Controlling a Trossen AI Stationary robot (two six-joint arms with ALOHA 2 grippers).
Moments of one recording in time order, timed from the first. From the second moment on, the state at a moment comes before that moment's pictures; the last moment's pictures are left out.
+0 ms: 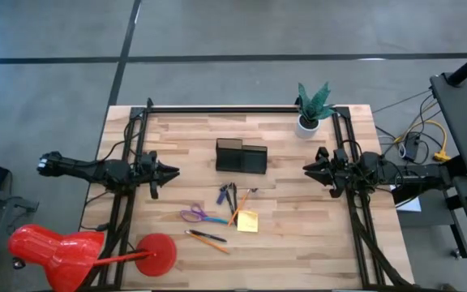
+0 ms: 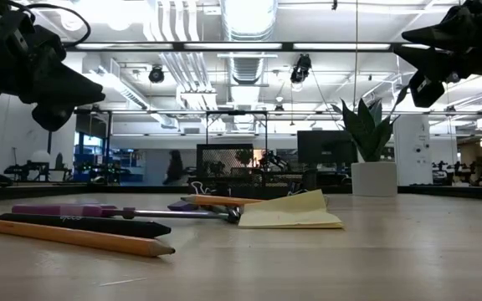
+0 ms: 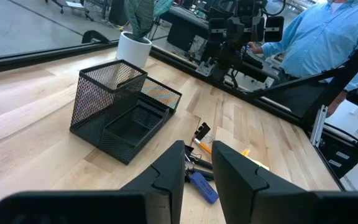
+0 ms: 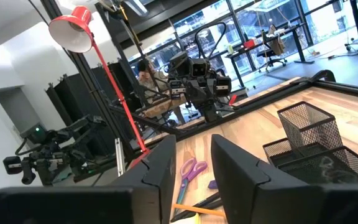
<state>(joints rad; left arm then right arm) -0.21 0.12 0.07 -0.16 -0.39 -0.46 -0.01 0.11 0.03 0.21 -0.05 0.48</state>
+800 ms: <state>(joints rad) -0.21 0.12 0.08 -0.16 -0.39 -0.46 -0.01 0.11 0.03 0.21 -0.05 0.48</state>
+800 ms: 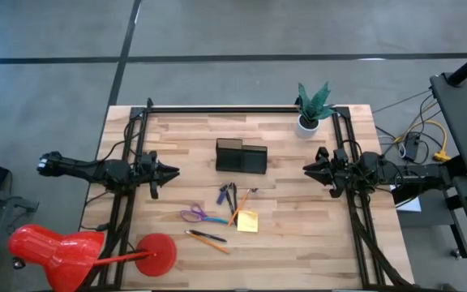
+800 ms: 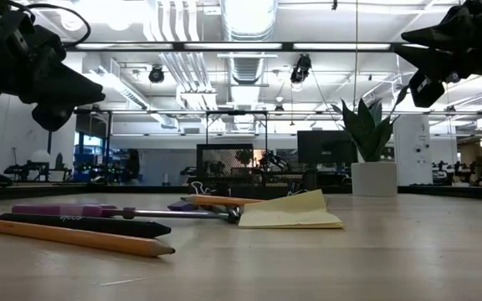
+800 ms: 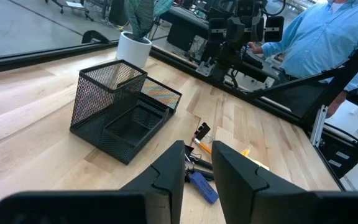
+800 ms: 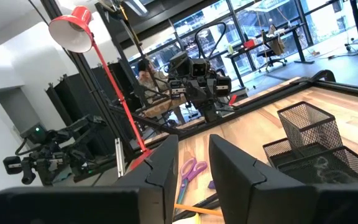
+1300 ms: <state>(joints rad) -0.21 0.12 0.08 -0.16 -0.39 -0.46 -0.01 0.11 0.03 0.21 -0.05 0.48</state>
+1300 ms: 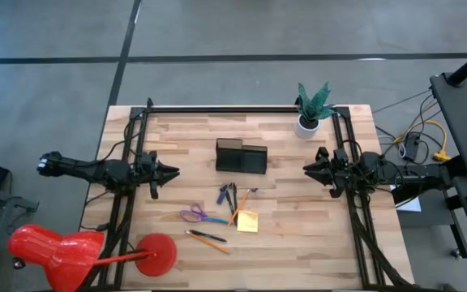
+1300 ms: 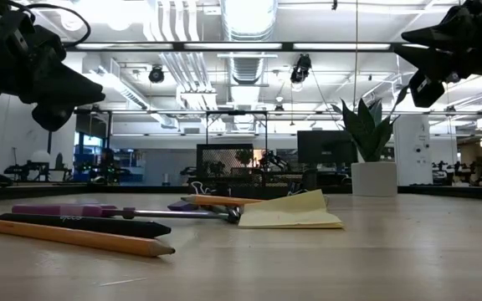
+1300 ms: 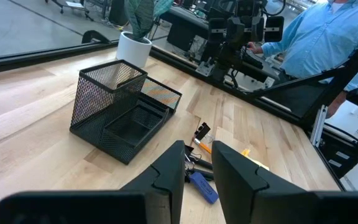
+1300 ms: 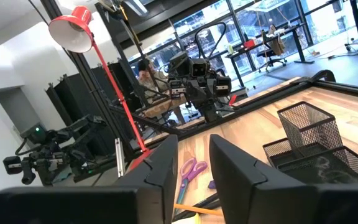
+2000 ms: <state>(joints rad) -0.21 0.12 0.08 -0.16 -0.39 -0.46 -0.01 0.11 0.03 0.21 -0.05 0.48</state>
